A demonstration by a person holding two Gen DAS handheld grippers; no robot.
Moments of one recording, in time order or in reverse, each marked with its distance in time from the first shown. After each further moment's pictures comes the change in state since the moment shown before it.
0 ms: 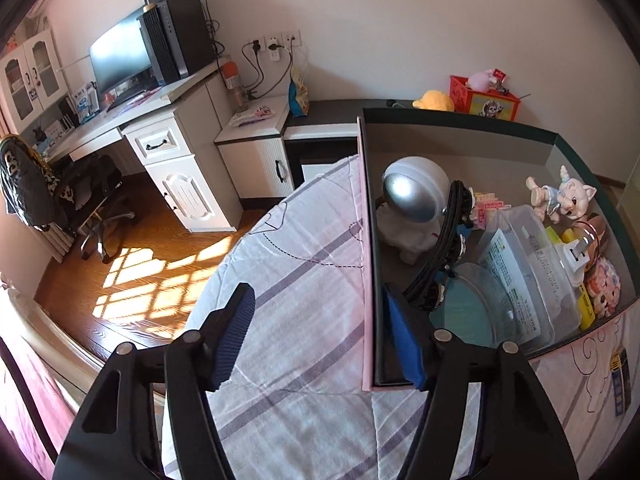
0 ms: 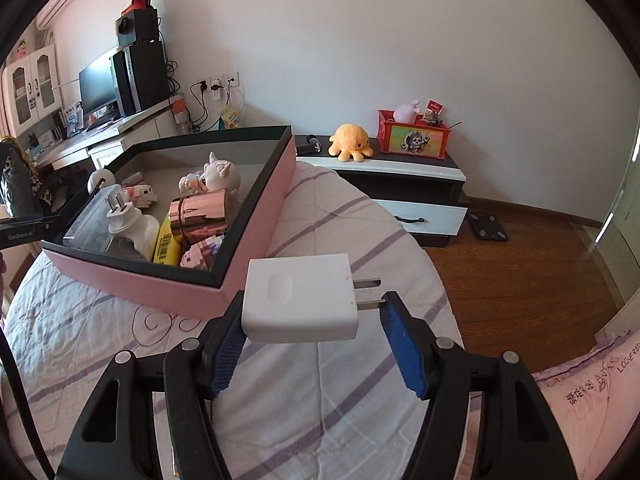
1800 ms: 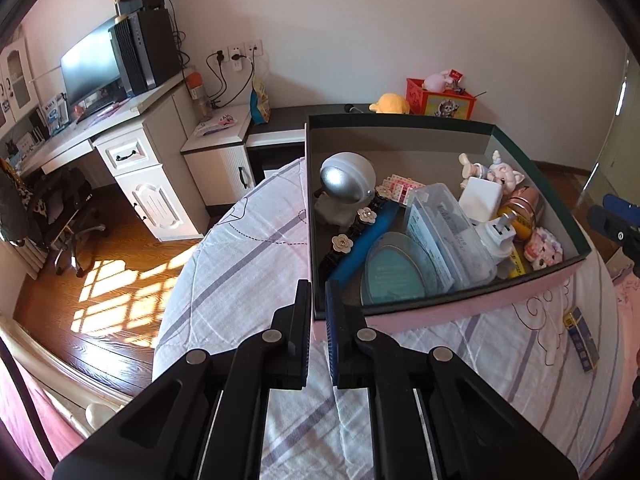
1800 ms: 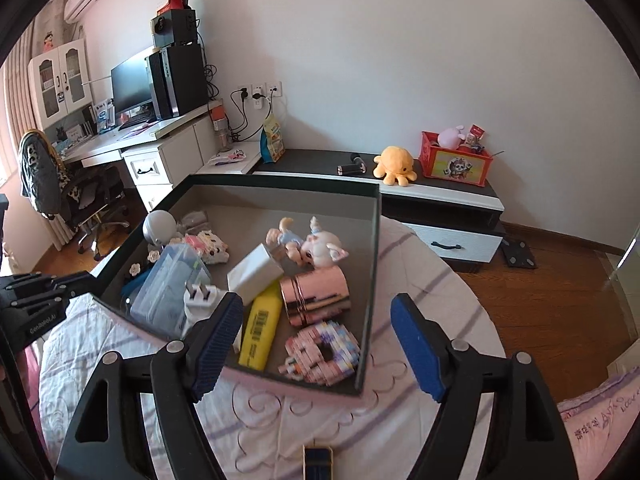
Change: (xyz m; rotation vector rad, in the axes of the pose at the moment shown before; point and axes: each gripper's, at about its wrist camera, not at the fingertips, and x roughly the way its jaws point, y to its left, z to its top) left arm -0.056 -0.008 -0.027 0.049 -0.037 -0.134; right arm -0.012 0.066 0.053 -0.050 -0.010 0.093
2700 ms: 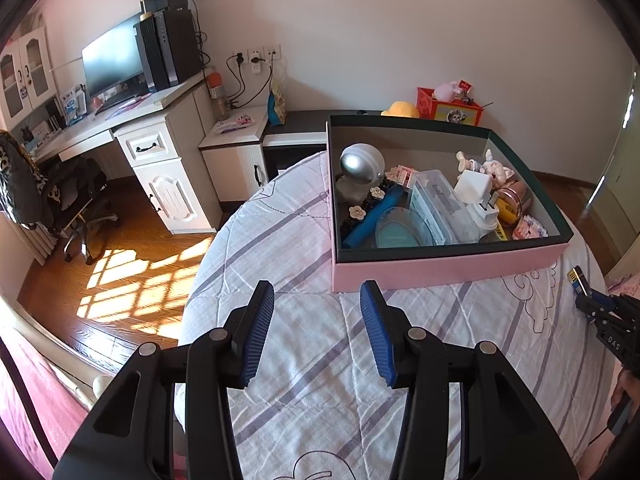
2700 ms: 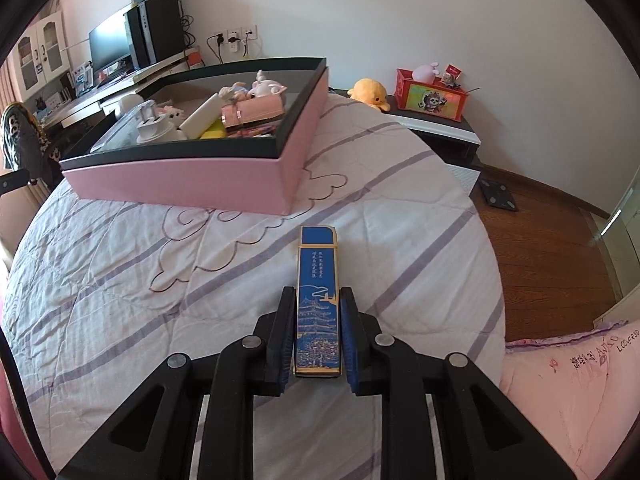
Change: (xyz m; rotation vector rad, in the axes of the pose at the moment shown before) left arm -0.038 0.012 -0.025 -0.045 -0.021 0.037; right arm -0.008 -0.044 -0.108 0.029 0.170 -0.065
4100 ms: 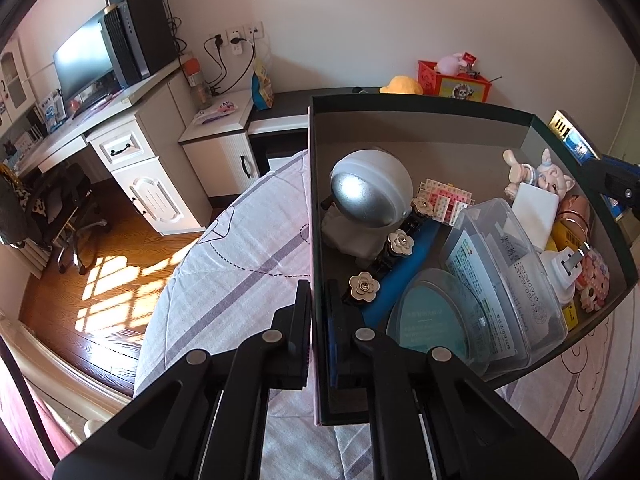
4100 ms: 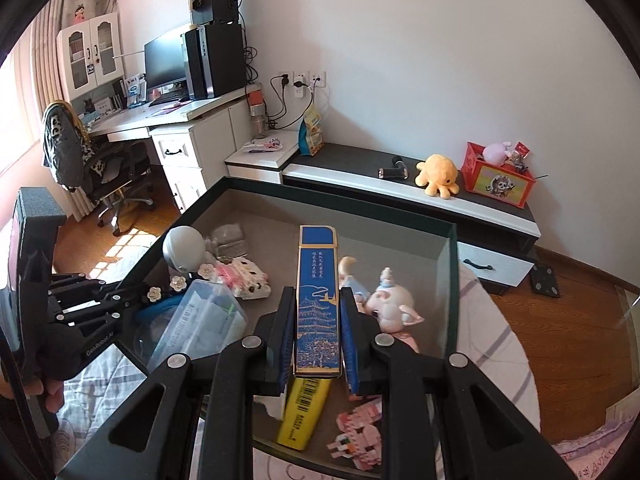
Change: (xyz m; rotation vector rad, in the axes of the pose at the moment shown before) left arm 0.111 -0.019 0.052 0.055 0.085 0.005; right arm 0.036 0.105 0.164 -0.163 -0.133 0.166
